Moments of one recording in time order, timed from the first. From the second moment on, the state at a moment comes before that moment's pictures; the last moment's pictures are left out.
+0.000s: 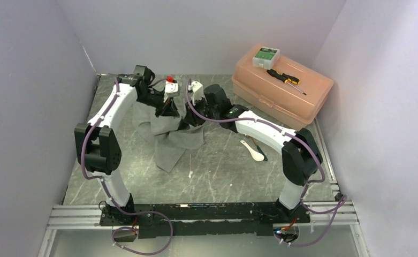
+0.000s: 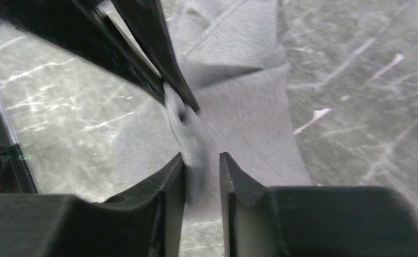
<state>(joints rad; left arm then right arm) -0.19 1.82 1.66 -1.12 1.02 1.17 0.74 1.76 1.40 -0.14 -0.35 0.07</state>
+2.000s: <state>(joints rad) -0.08 1.66 1.71 -0.80 0.65 0.52 1.07 2.23 1.46 0.42 0.42 0.18</state>
